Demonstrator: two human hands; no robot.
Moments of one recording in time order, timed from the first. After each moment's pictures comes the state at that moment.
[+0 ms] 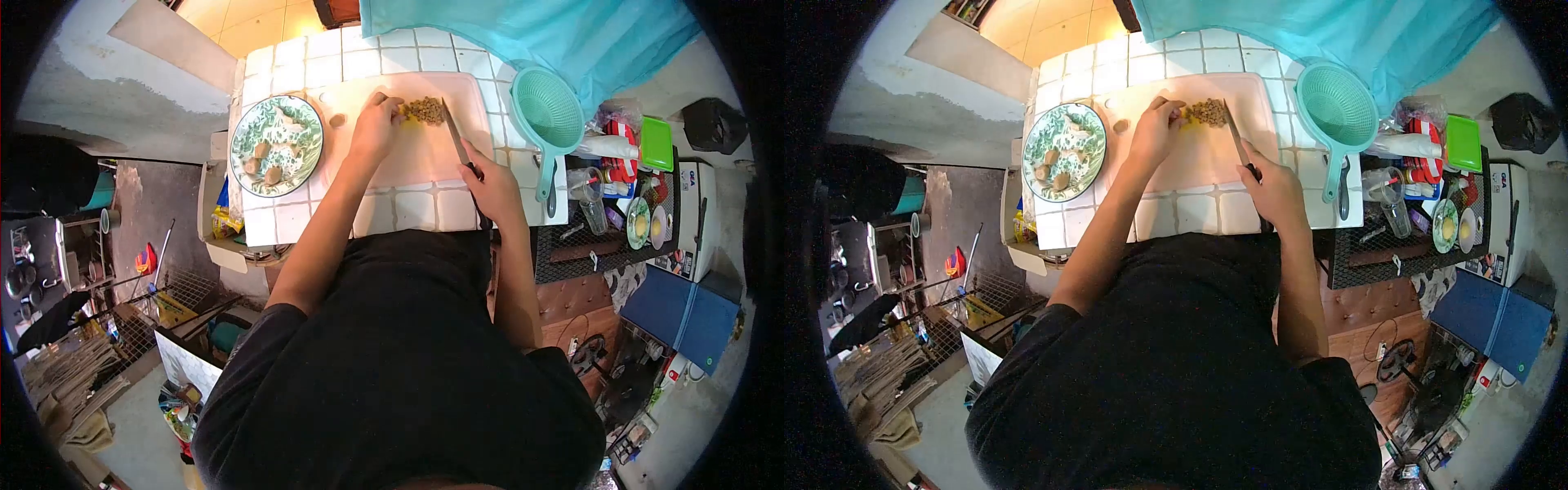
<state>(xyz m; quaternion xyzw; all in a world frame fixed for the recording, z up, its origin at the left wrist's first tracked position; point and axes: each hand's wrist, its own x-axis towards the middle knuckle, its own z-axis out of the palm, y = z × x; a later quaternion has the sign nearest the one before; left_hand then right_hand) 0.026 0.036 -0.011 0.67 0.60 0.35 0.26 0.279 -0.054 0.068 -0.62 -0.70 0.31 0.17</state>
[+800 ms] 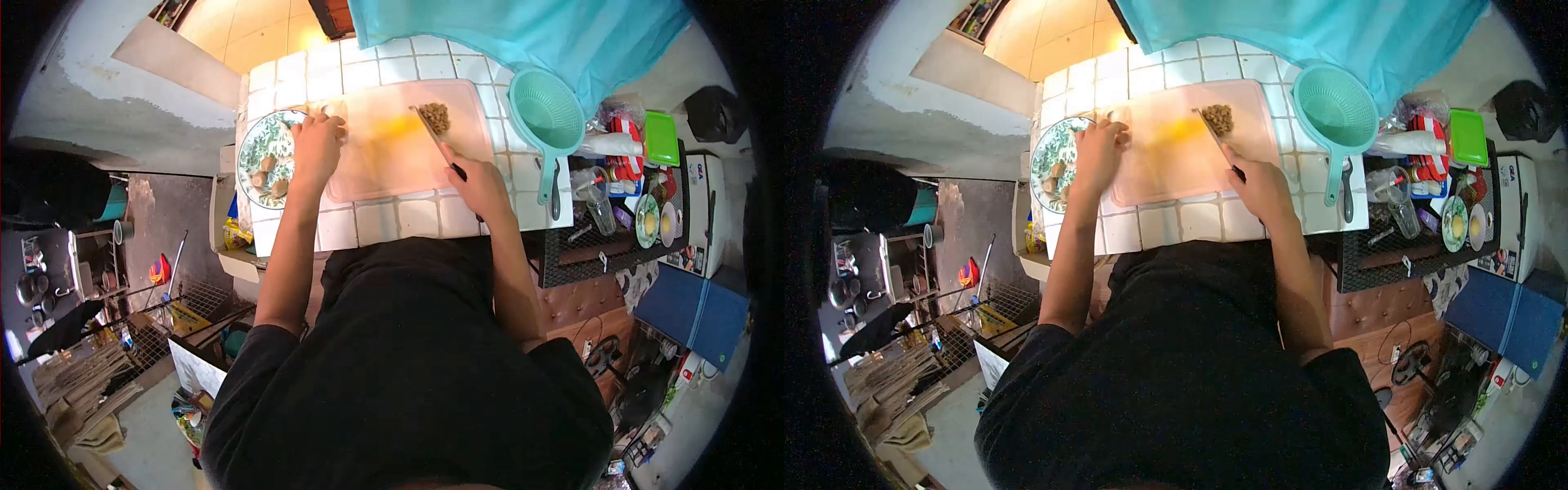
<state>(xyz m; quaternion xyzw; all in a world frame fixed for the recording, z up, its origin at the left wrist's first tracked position) -0.071 0.011 0.033 0.72 0.67 0.15 0.07 0.264 -0.035 0.049 -0.59 -0.73 0.31 0.14</state>
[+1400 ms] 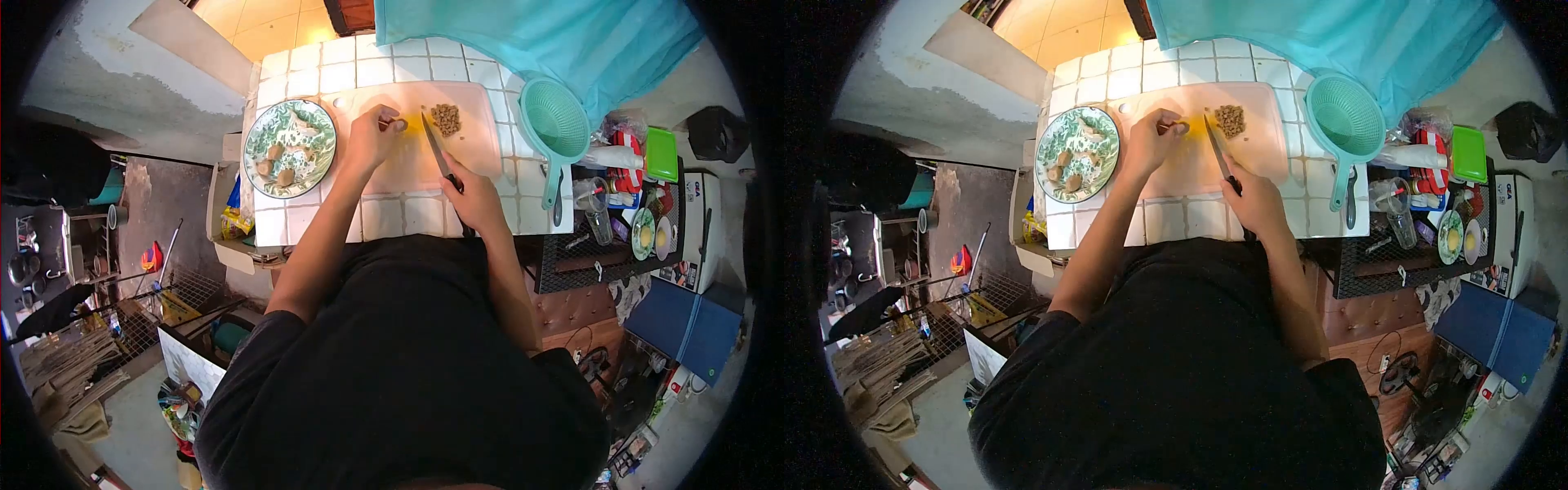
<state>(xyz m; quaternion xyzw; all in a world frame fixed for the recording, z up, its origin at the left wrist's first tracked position) -0.001 0.020 0.016 0.55 0.64 0.38 0.38 0.245 -0.061 0.039 -0.58 -0.70 0.35 0.21</state>
